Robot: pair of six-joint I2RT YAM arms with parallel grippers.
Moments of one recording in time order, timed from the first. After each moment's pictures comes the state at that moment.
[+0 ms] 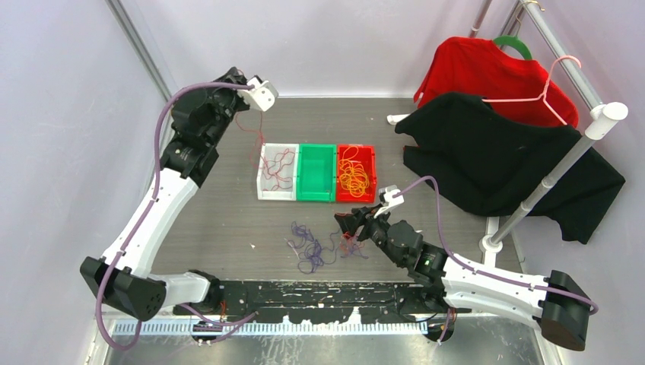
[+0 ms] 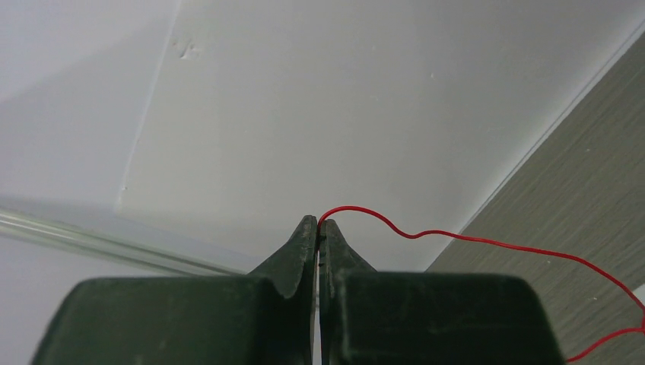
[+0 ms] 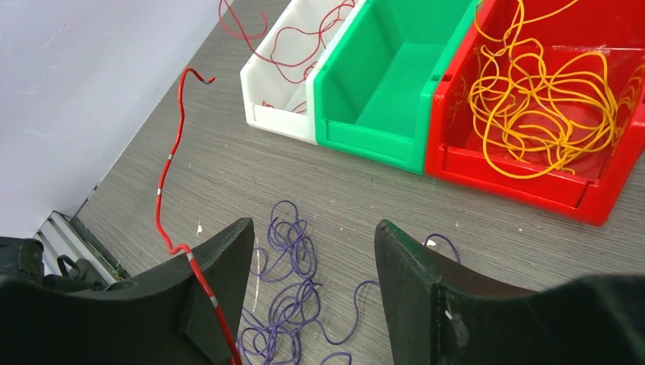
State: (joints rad) left arm -0.37 1.26 1.38 -0.02 -0.03 1.07; right arm 1.05 0.73 0.26 0.36 0.43 0.54
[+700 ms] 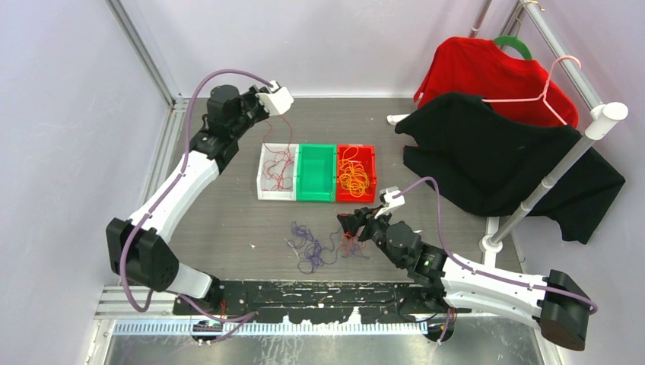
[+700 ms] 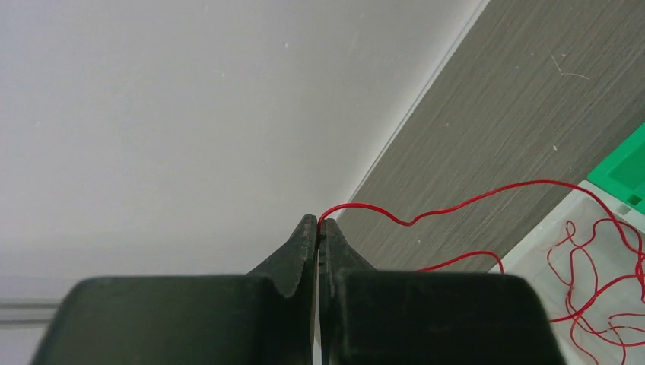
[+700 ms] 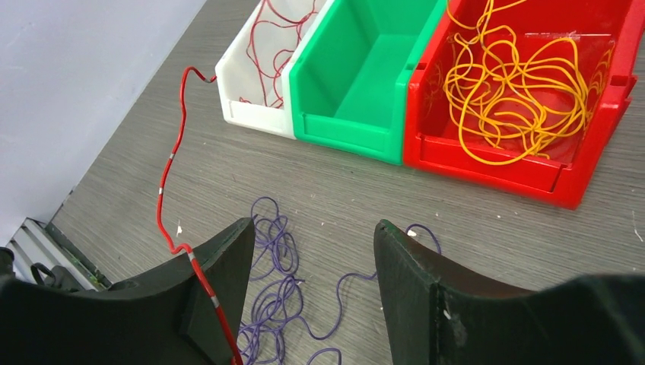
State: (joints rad) left arm -0.37 1.43 1.34 -0.06 0.05 0.91; right arm 1.05 0.74 0.25 0.34 0.47 0.55
